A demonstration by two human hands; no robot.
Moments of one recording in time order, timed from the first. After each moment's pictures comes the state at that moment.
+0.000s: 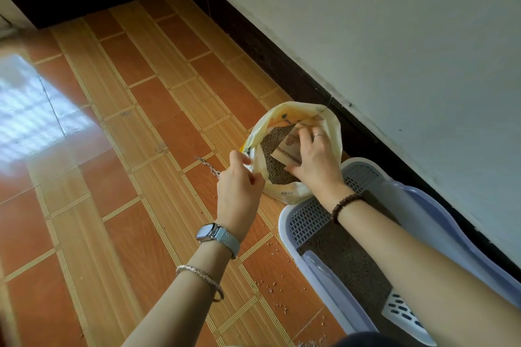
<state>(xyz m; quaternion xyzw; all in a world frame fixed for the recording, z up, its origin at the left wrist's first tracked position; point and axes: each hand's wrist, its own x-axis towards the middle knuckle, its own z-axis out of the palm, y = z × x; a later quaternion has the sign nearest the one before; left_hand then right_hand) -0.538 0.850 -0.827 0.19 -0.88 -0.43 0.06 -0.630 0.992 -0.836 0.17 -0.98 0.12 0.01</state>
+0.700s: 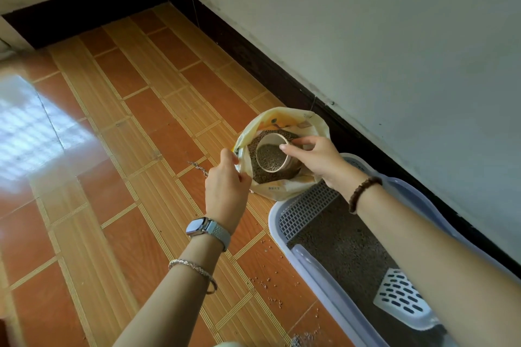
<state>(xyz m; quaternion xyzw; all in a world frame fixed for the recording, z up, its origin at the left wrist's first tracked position) -0.537 0.857 -0.809 0.19 -0.91 -0.36 0.05 -0.630 1.024 -0.795 -0.07 -0.83 0.50 -0.24</state>
